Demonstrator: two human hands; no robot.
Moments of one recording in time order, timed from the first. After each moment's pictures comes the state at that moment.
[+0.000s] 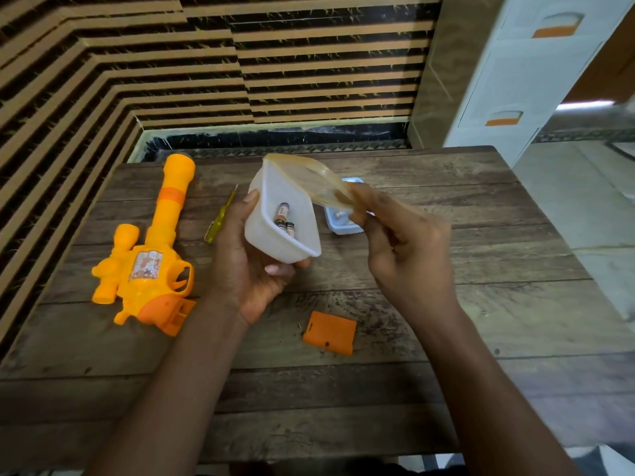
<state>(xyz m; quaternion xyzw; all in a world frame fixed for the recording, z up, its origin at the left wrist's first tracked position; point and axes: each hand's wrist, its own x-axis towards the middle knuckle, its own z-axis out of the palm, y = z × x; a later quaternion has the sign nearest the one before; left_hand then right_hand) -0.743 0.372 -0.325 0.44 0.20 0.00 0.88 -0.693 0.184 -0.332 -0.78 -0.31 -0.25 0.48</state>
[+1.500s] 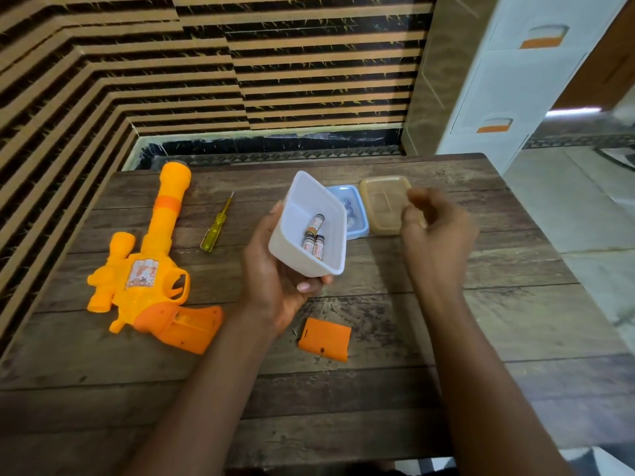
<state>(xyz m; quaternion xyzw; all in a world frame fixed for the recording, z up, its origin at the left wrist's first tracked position) -0.742 0.333 -0.323 0.46 0.16 0.01 0.88 -0.659 0.165 -0.345 -0.84 0.02 -0.20 0.51</state>
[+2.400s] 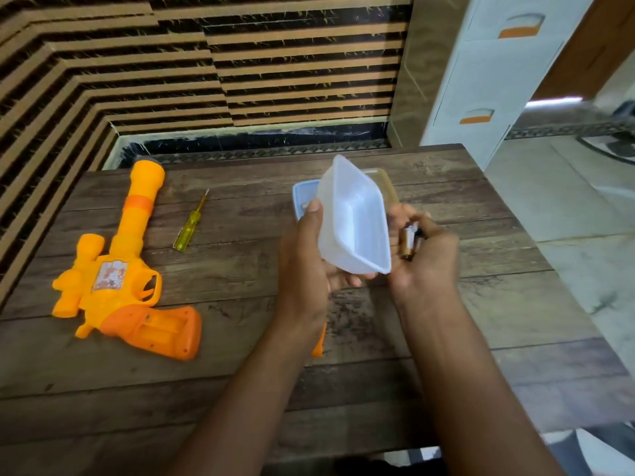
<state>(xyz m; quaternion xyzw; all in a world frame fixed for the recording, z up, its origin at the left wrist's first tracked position) -0.732 0.262 -0.323 0.55 0.20 0.07 0.81 -0.657 0.156 -0.347 -0.17 0.23 0.06 0.96</state>
